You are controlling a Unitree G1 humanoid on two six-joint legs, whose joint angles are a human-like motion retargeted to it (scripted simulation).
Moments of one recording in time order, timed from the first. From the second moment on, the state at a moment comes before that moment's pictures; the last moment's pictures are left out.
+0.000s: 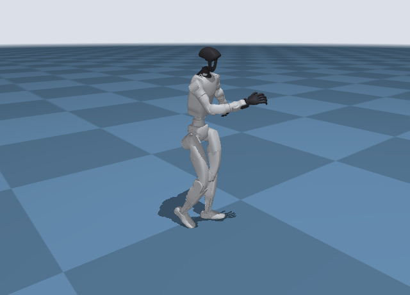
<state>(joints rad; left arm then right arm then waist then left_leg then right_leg) -0.03 0.75 -0.64 1.38 1.23 0.18 -0.19 -0.92 -0.16 0.46 0.38 -0.47 -0.09 -0.07 0.19 0.09 0.22 -0.13 -0.03 0.30 0.11 -0.25 0.08 -0.38 0.00 0.05 0.90 -0.05 0.17</state>
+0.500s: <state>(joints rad) 0.01 0.54 -0.60 1.03 1.61 0.11 -0.16 0.02 -0.40 0.09 1.20 -0.45 0.05 0.11 0.16 0.08 0.21 -0.20 -0.09 0.82 0.04 -0.35 -0.05 0.08 -0.15 -0.47 0.11 -0.16 0.14</state>
